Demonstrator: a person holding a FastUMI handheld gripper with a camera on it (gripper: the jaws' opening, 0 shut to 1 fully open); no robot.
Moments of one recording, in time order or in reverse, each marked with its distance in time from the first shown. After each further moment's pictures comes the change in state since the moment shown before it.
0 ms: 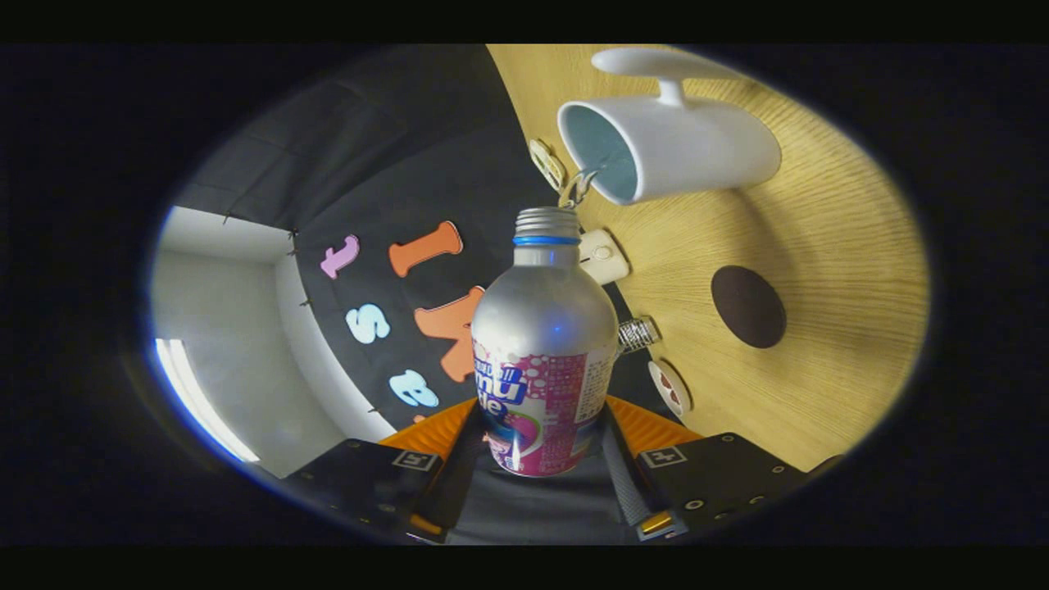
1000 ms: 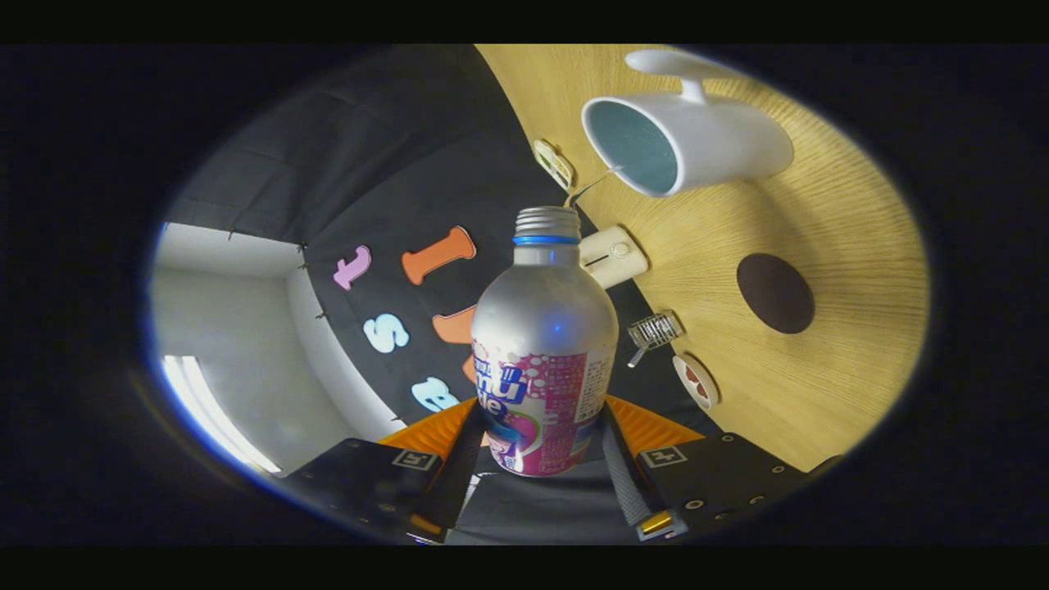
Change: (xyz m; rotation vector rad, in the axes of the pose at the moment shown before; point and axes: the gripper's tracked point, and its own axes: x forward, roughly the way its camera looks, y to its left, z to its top) arm -0.001 0.013 0.004 0.063 -0.004 0.053
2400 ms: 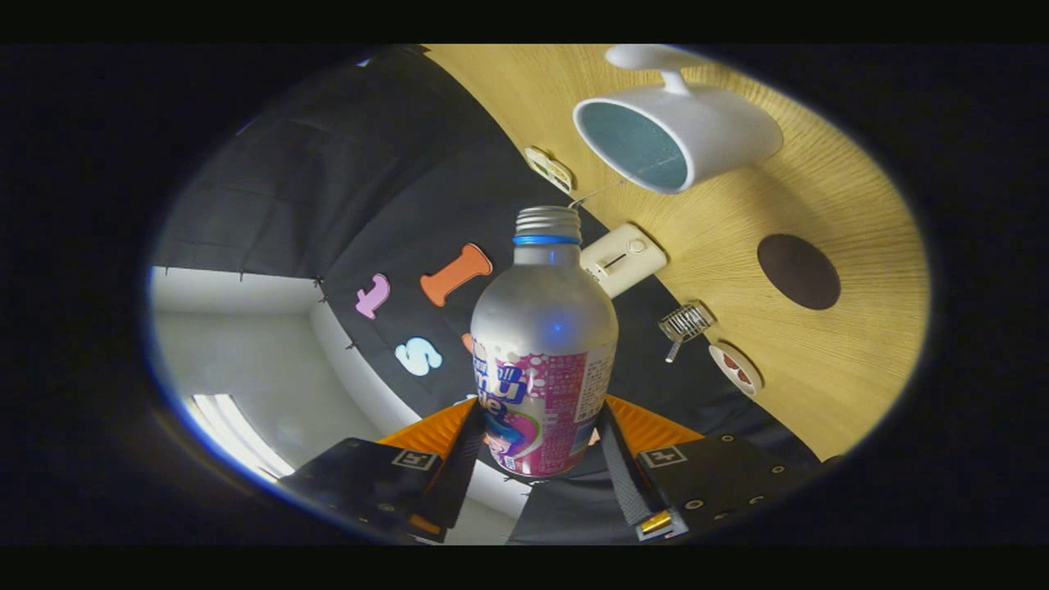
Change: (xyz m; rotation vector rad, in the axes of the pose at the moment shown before) arm 0.005 0.029 0.008 0.160 -0.036 0.099
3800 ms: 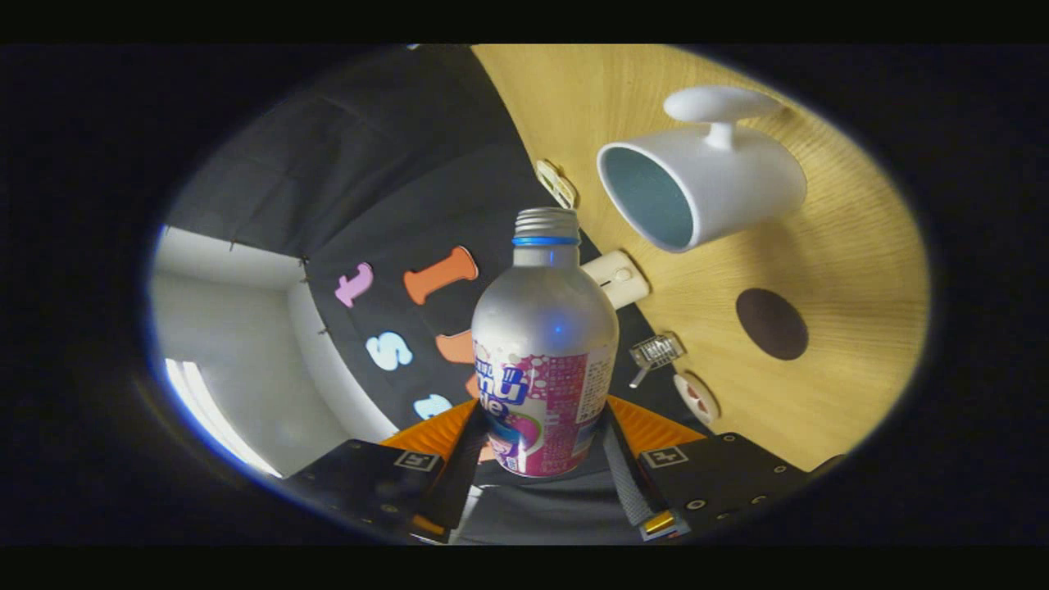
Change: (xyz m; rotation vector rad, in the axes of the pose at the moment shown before) arm 0.005 -0.032 0.022 -0.271 -0.036 -0.147
